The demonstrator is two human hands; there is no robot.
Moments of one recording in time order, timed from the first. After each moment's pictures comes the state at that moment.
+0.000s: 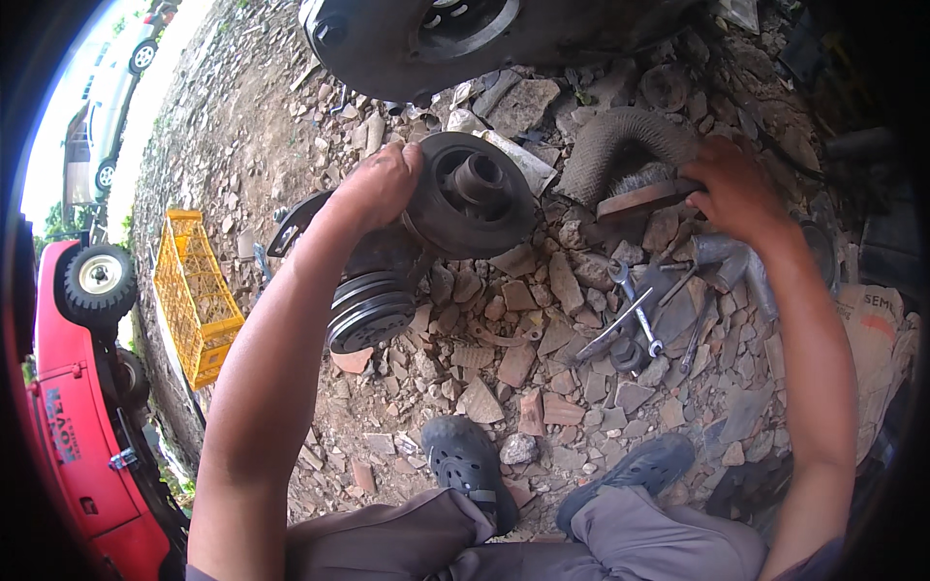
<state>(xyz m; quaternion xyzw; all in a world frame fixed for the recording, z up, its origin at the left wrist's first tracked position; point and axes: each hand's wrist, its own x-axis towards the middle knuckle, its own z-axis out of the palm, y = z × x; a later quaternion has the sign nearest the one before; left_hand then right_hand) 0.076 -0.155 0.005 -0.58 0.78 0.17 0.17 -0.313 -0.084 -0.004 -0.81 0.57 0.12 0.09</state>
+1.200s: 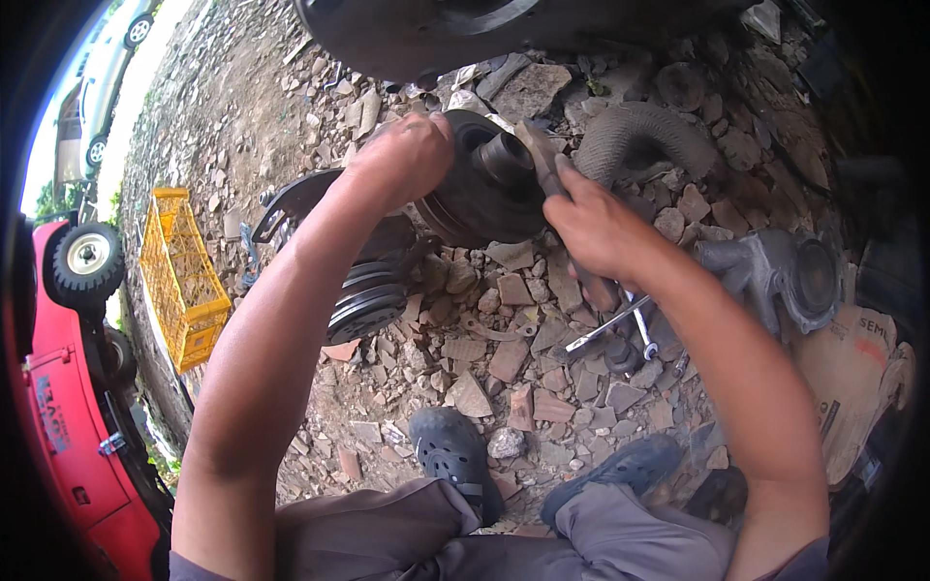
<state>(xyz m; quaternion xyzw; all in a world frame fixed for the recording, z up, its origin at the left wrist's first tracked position) 0.033 -0.159 0.026 -0.55 0.80 0.18 0.18 -0.161 -0.074 0.020 -0.46 0.62 -0.11 0.62</state>
